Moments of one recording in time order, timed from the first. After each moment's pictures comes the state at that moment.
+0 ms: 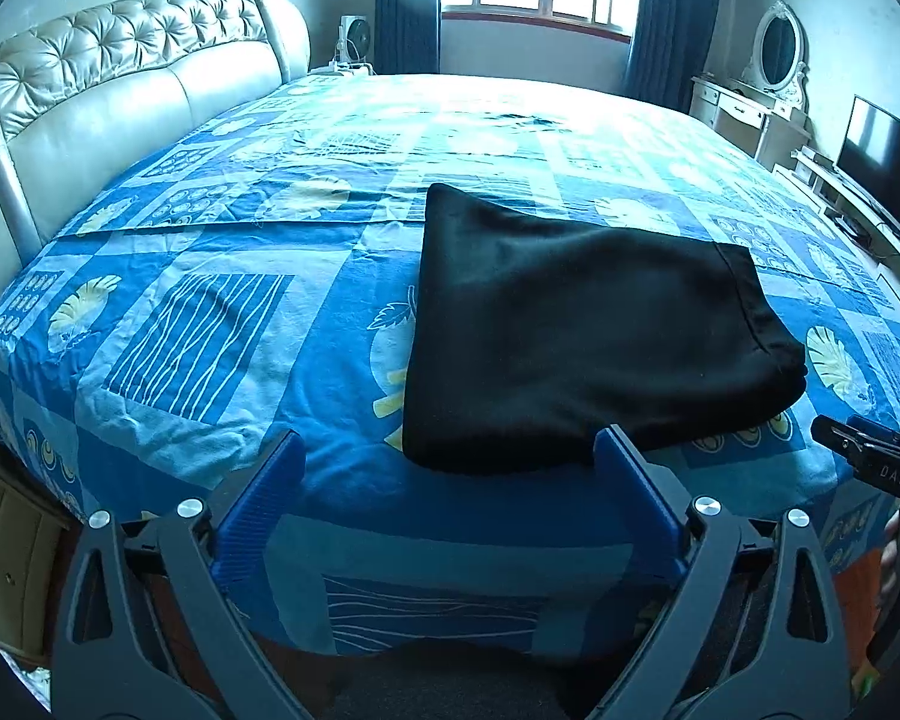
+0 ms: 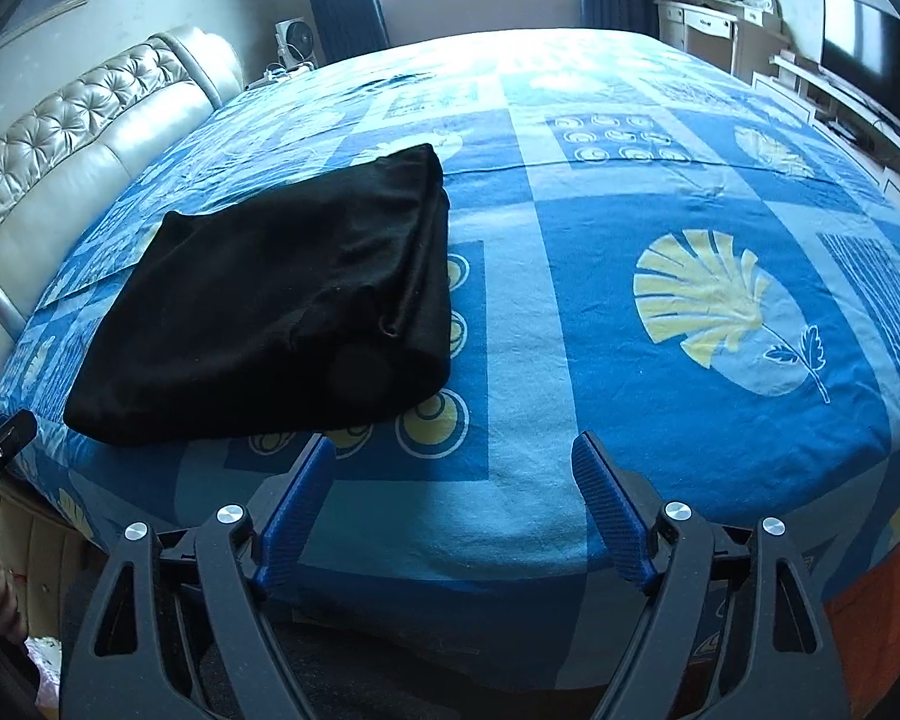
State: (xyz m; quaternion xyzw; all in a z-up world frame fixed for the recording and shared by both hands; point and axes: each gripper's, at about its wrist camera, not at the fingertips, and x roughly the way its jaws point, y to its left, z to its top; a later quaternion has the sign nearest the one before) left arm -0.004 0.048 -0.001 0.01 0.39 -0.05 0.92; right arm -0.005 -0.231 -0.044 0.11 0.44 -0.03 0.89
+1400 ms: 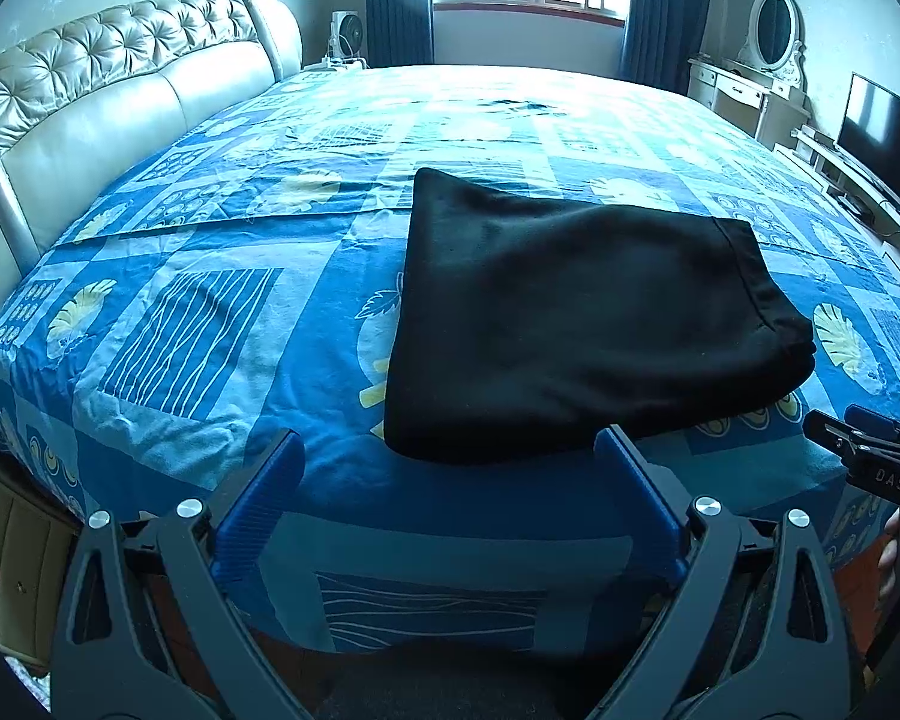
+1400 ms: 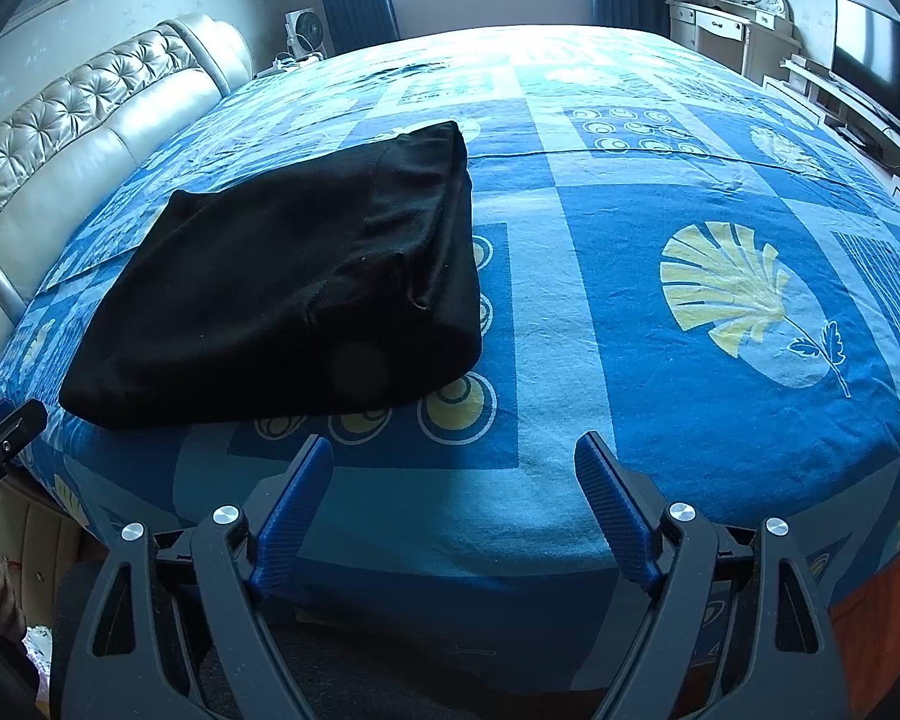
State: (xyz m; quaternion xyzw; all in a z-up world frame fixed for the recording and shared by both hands) left arm -0.003 0.036 -0.010 0.03 0.40 -0.05 0.91; right arm -0.004 -0.215 -0.051 0.10 0.45 -0.03 0.89
